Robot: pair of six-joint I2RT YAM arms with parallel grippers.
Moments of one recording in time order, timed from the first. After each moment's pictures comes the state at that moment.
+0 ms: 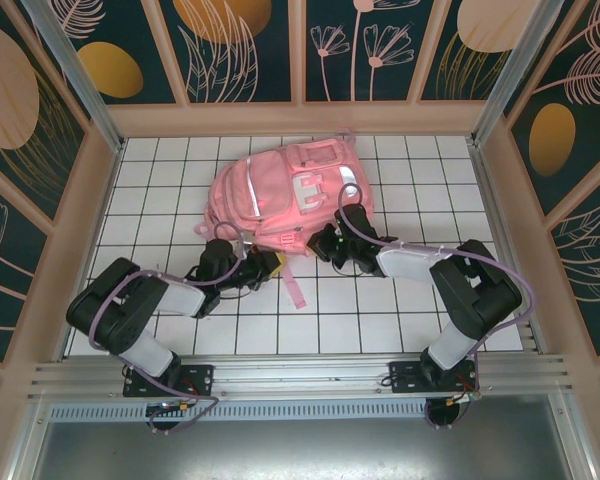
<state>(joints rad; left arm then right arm) -0.54 1.56 0.35 0.82 0.53 -1.33 0.63 1.64 0.78 0.15 -0.32 1.23</state>
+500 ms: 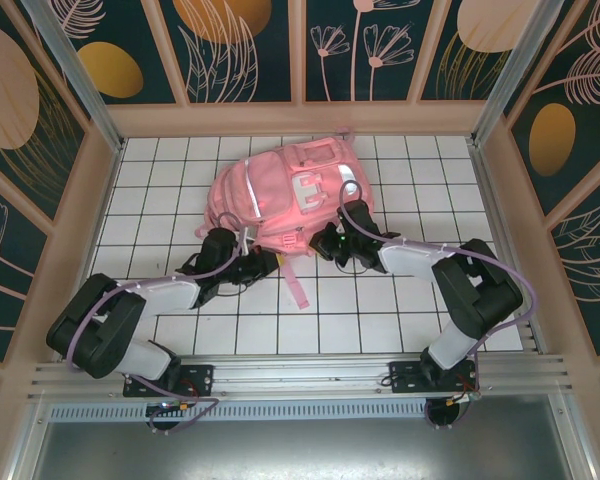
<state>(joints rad) -0.53 1.44 0.47 0.39 0.53 -1.01 0.60 1.64 0.81 0.08 -0.36 1.16</state>
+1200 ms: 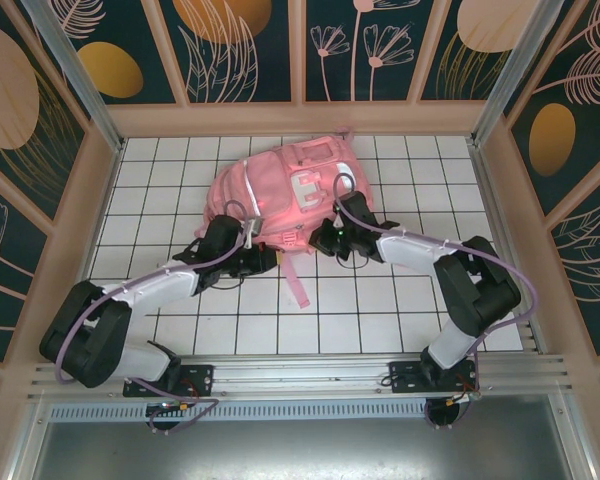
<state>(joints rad) -0.54 1.36 0.63 0.01 0.45 -0.72 0.57 1.65 0.91 -0.10 -0.40 0.98</state>
